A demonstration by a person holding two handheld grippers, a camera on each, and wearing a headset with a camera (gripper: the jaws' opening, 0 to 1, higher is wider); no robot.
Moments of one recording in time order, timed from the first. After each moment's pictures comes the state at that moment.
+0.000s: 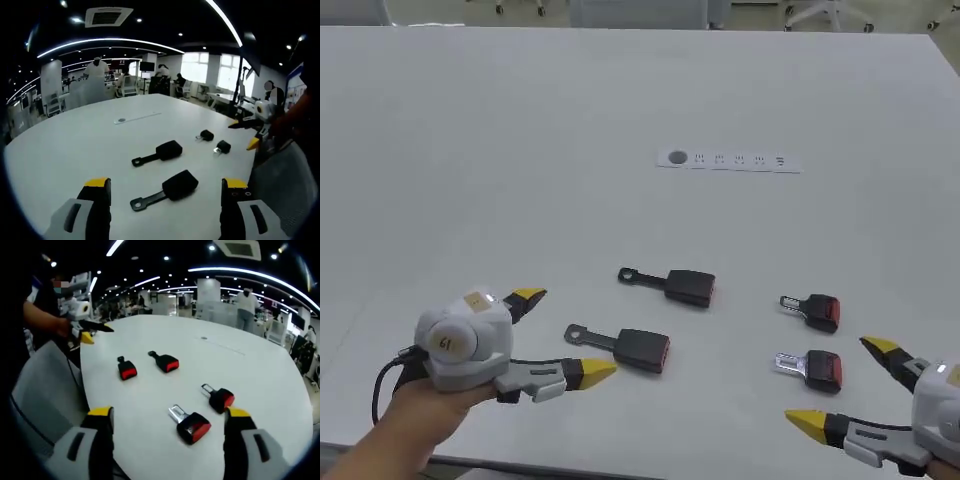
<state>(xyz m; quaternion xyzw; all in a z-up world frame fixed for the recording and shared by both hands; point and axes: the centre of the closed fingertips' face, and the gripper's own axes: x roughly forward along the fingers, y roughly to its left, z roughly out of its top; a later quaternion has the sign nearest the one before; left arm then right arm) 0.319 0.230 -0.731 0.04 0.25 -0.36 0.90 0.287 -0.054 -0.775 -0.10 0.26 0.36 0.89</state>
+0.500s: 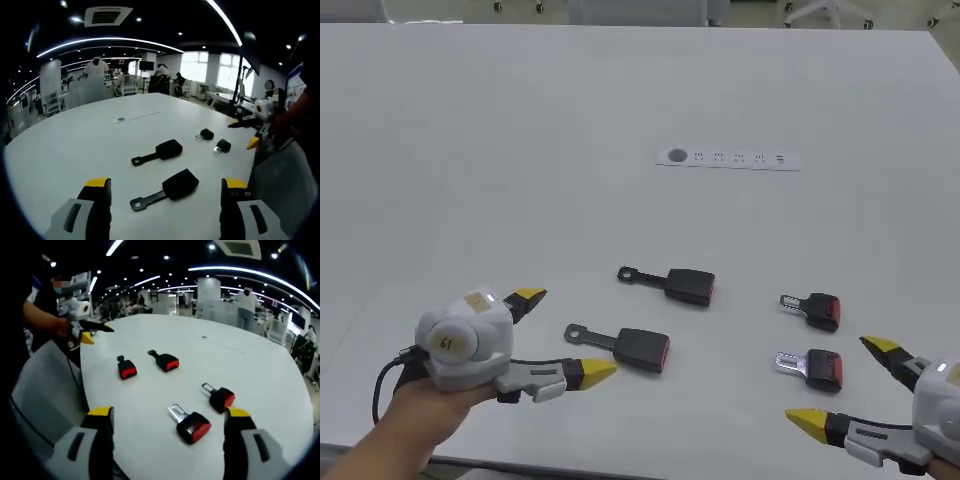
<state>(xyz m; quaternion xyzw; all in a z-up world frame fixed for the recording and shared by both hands) 0.320 0.231 -0.735 0.05 0.25 -0.36 0.90 0.288 -0.054 -0.777 -0.09 0.27 0.36 0.89</state>
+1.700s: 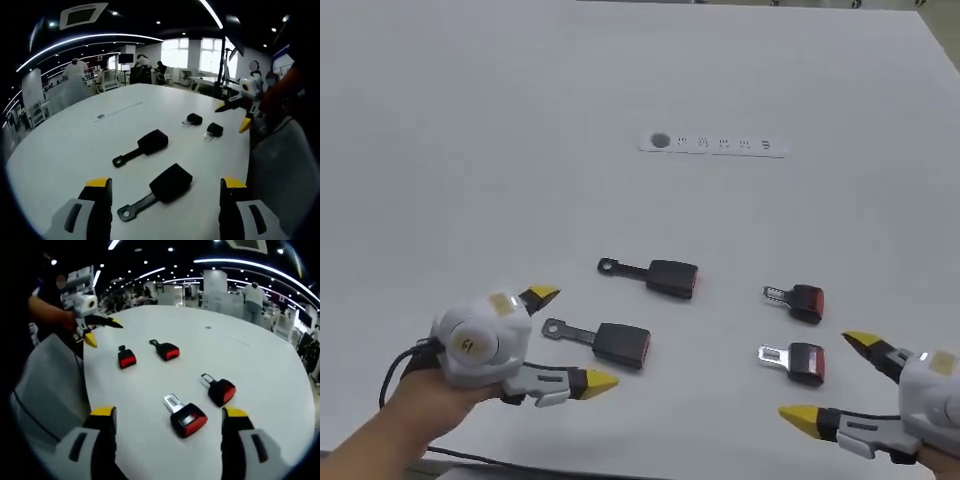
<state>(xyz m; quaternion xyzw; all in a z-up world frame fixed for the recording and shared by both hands) 0.326 0.192 -0.769 0.11 0.27 -0.42 0.86 0.294 -0.068 -0.796 -0.11 0.30 0.39 0.86</state>
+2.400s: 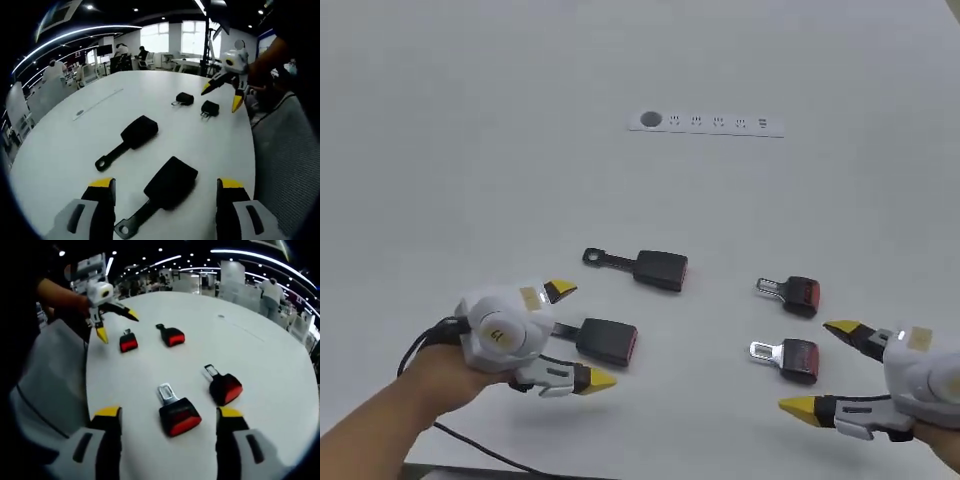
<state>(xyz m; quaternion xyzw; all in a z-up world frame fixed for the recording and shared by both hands) 0.341 0.165 -0.815 0.20 0.31 -0.48 0.79 0.311 -0.076 -0.824 -0.15 0.35 0.45 0.81</state>
